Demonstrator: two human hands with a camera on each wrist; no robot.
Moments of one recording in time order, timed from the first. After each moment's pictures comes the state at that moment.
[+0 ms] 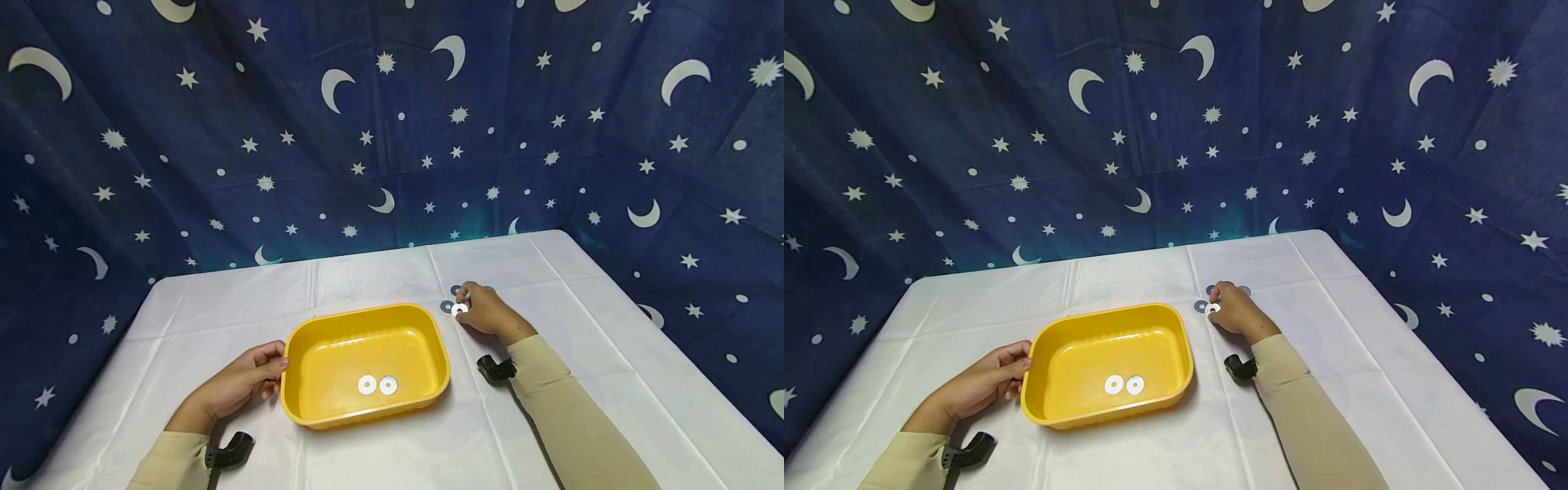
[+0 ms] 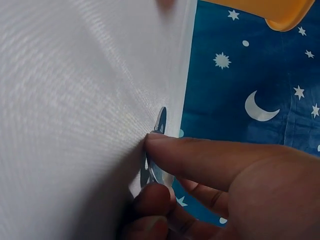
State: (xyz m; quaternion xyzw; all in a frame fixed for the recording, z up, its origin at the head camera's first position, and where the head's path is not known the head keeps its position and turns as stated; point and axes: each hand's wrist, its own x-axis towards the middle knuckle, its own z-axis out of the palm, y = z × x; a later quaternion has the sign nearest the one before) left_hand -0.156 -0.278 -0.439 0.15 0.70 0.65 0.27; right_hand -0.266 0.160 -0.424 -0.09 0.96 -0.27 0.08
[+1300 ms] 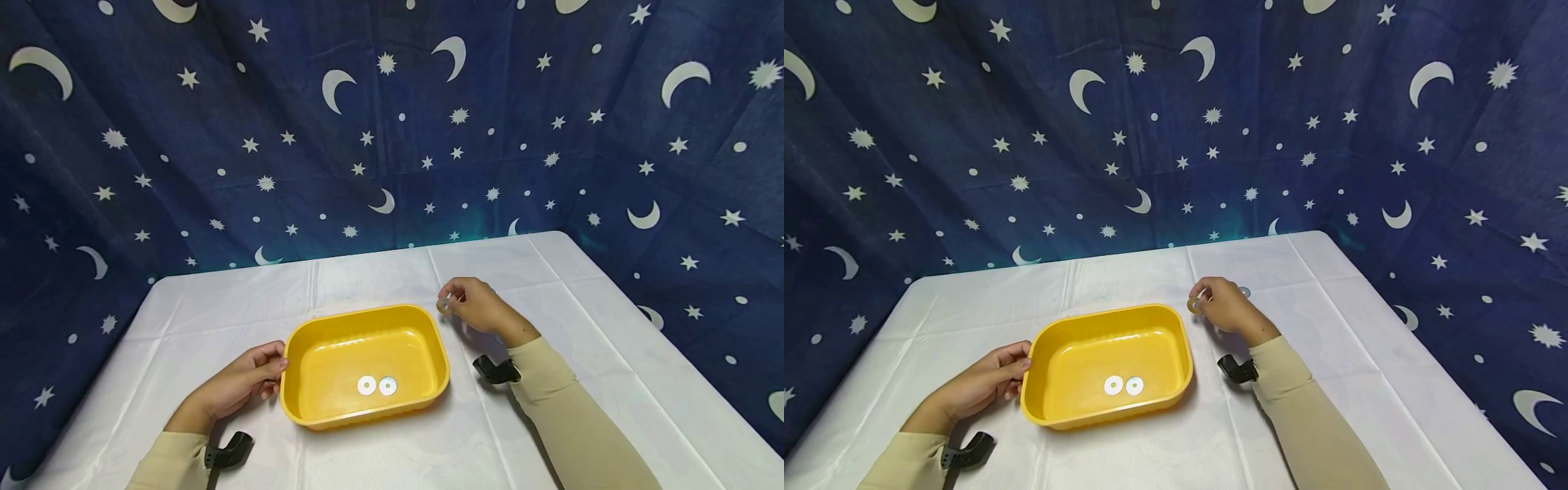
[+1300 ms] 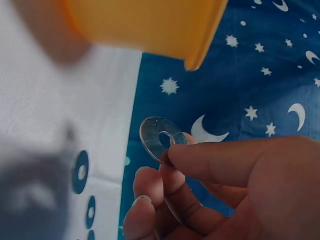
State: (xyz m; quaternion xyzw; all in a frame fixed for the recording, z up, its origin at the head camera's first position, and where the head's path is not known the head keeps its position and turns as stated) left_hand -0.156 -0.278 -0.440 0.15 0.70 0.64 0.27; right_hand -0.250 0.143 -0.391 -0.15 0.92 -0.35 0.07
